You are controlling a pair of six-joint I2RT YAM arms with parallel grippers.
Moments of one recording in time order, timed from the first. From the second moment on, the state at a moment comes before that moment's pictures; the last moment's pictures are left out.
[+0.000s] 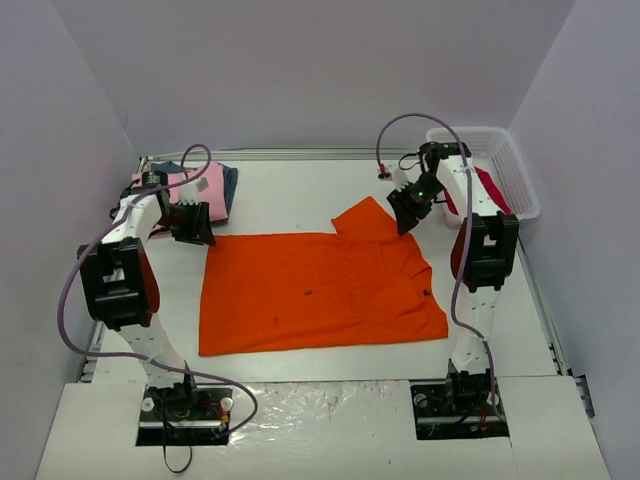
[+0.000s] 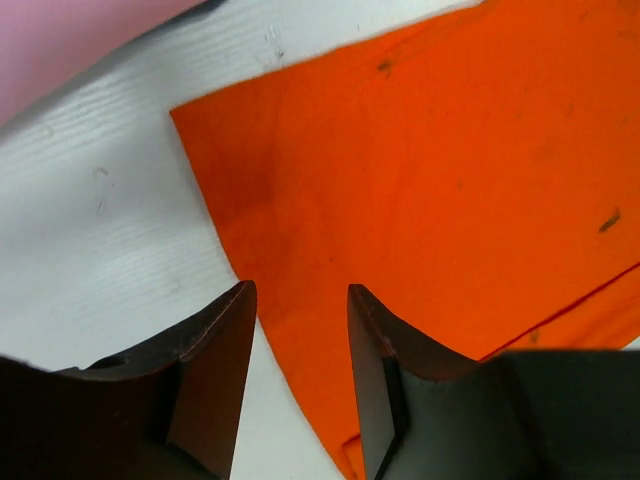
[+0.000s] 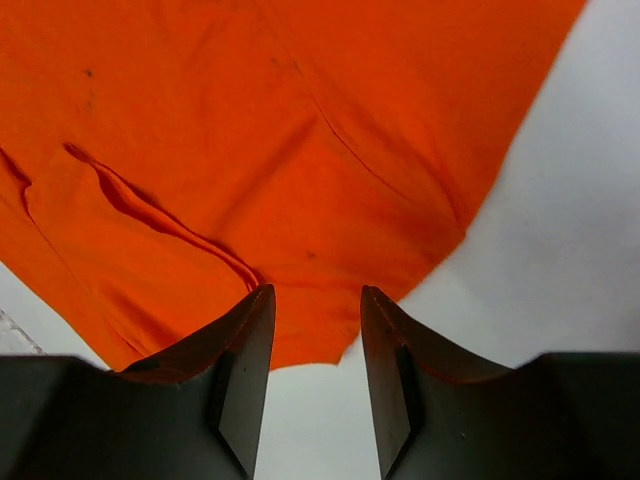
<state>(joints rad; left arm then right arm) 0.16 1.81 1.42 -0.83 0.53 0.28 0.06 2.19 2.00 -1.30 -0.46 -0.77</state>
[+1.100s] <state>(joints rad) 0.16 2.11 1.57 -0.68 0.51 0.11 0.10 2.29 2.02 -1.31 -0.46 -0.77</state>
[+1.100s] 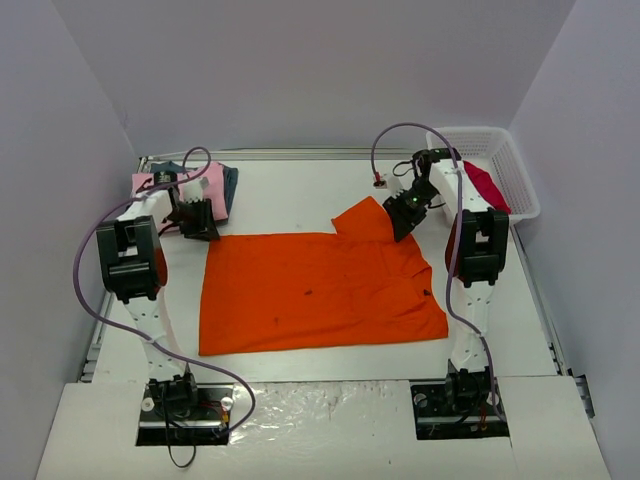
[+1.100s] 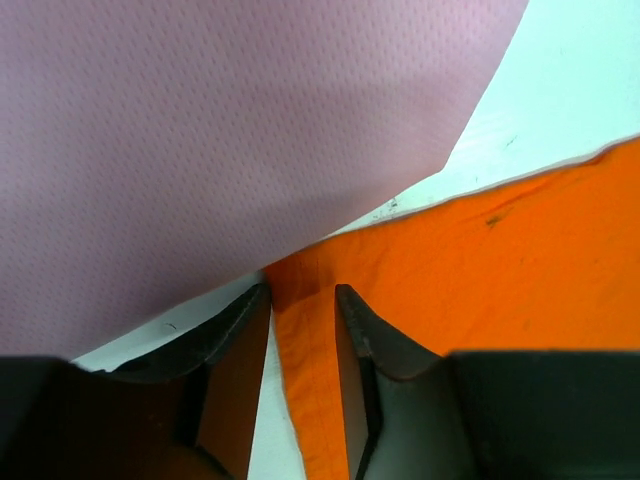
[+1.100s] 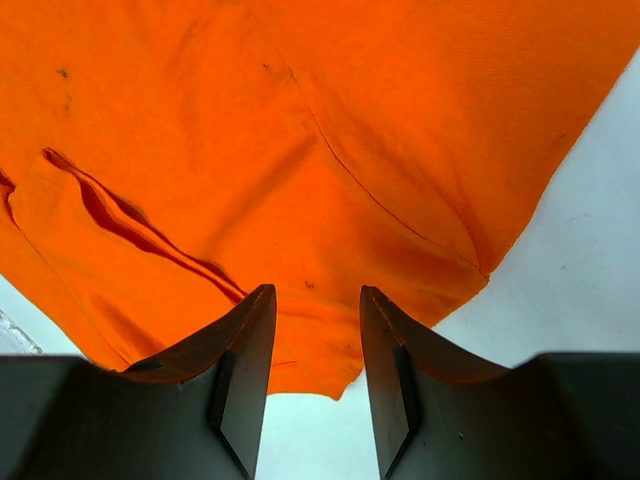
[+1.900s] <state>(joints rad) 0.09 2.06 1.50 -0.59 0.30 0.10 0.09 2.29 2.07 -1.31 -0.46 -0.74</state>
